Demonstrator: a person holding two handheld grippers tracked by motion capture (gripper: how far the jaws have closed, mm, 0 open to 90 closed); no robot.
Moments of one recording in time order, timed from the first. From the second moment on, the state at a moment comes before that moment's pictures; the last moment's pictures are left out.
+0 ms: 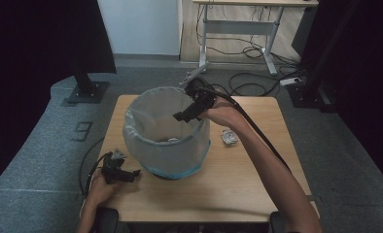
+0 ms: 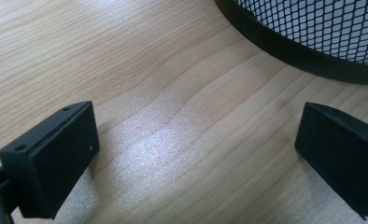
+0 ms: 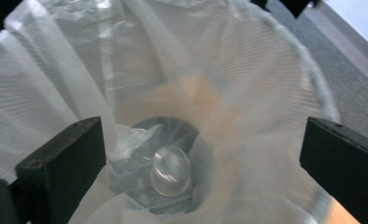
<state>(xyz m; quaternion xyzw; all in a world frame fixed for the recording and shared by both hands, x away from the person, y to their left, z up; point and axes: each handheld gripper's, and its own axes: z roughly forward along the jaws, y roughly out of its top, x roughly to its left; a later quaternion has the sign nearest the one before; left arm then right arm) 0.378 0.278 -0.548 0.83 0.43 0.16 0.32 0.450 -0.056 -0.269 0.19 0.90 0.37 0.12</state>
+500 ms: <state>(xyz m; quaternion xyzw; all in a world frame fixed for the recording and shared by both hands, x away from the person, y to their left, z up) 0.378 0.278 -0.548 0.83 0.43 0.16 0.32 0.461 -0.103 -0.261 0.25 0.88 0.38 0.16</state>
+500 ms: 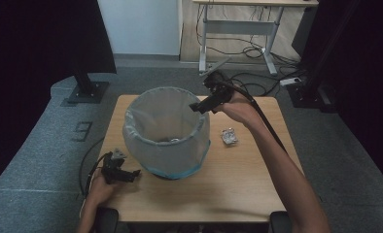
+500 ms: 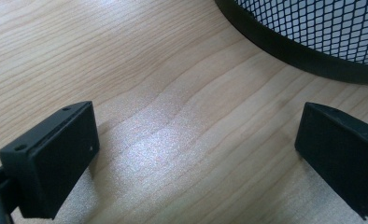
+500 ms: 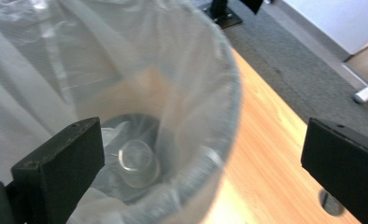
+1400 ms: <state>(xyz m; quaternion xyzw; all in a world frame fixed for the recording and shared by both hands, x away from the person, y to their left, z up) 0.378 0.278 -0.548 0.83 0.43 0.16 0.32 0.478 -0.186 -0.292 0.35 0.83 0.38 0.22</state>
